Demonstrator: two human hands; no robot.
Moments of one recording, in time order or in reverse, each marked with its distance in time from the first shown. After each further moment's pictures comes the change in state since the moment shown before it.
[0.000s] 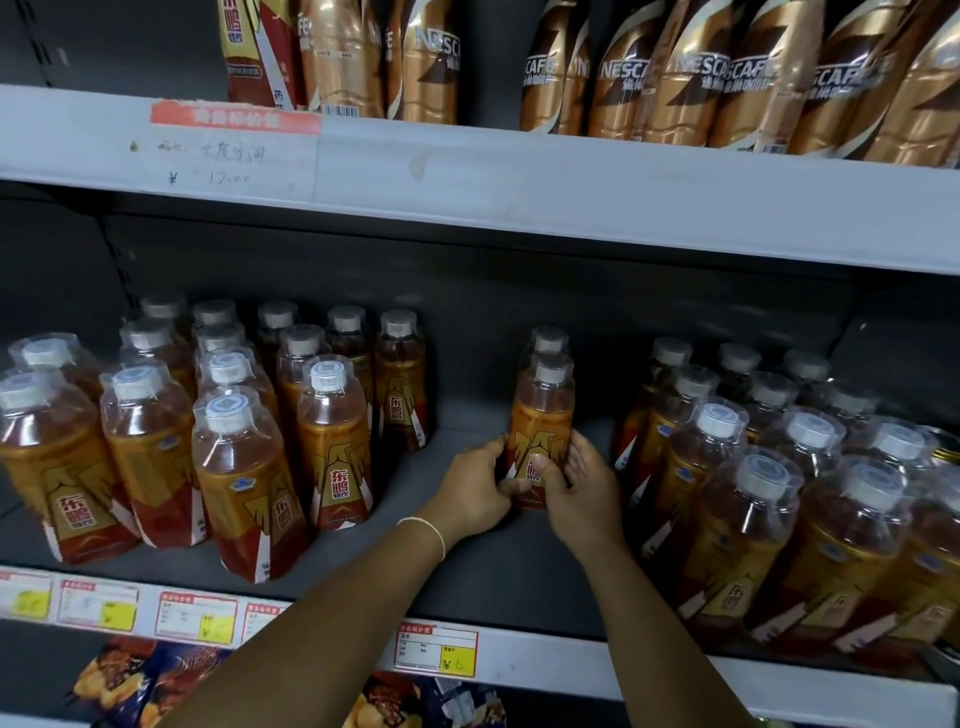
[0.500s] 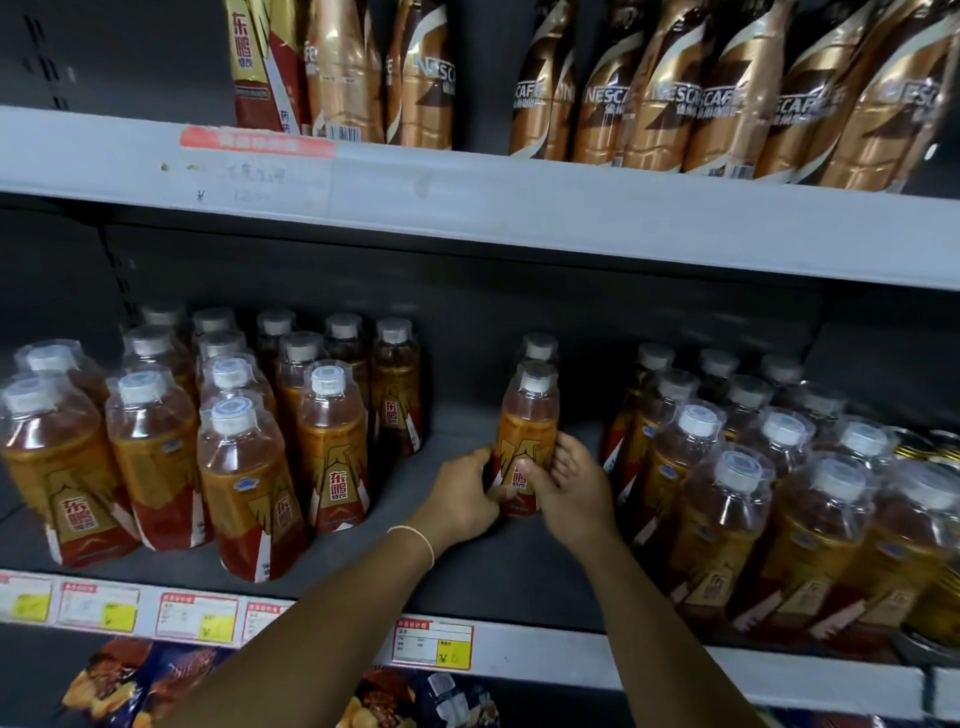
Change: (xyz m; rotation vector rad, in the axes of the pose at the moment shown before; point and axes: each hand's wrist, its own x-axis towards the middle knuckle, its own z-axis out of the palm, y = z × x) left_hand -0.014 0.004 -0.006 0.011 0.037 -0.029; right_hand -0.005 -0.014 -0.006 -0.053 -0.048 0.031
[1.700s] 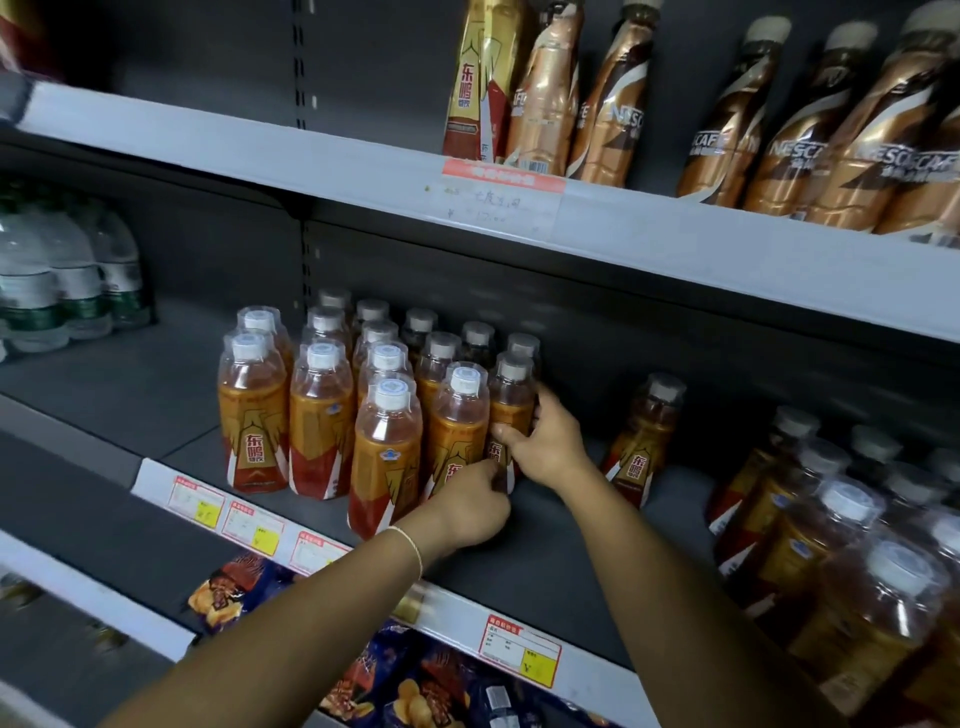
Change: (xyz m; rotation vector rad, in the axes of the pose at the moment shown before) left_hand -0.054 -0.031 -0.082 -0.098 0.102 -0.322; right_hand 0.045 -0.066 0.132 -0.291 -0.352 -0.175
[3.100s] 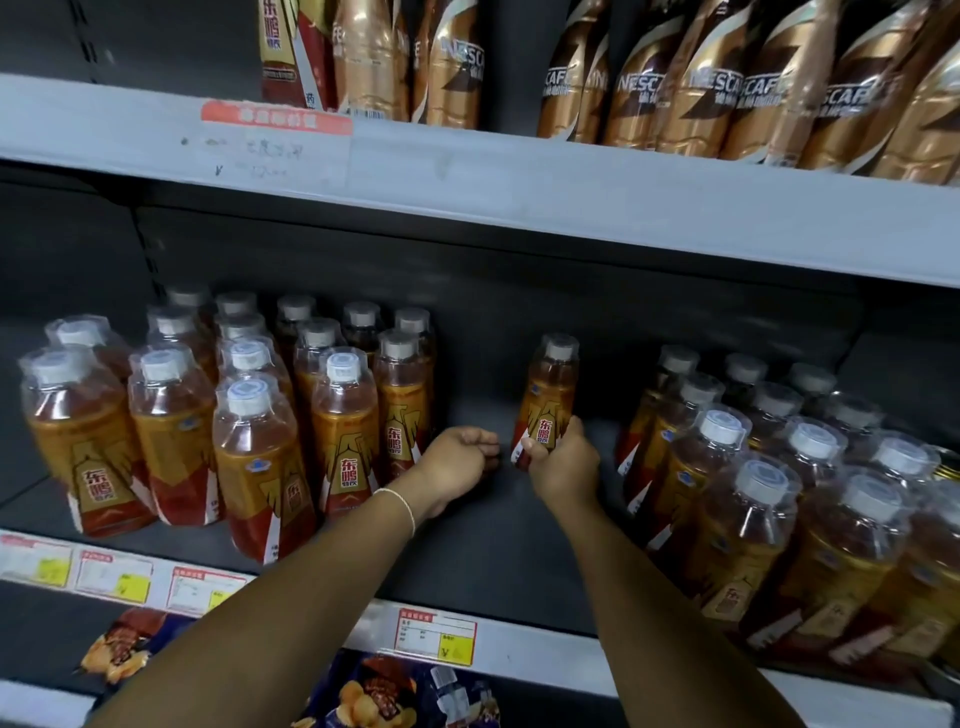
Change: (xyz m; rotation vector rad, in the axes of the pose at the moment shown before) left_hand 0.053 0.044 0.074 -0.475 -0.203 -0.120; right_hand -0.044 0.091 -0.069 -0.208 0.445 0.400
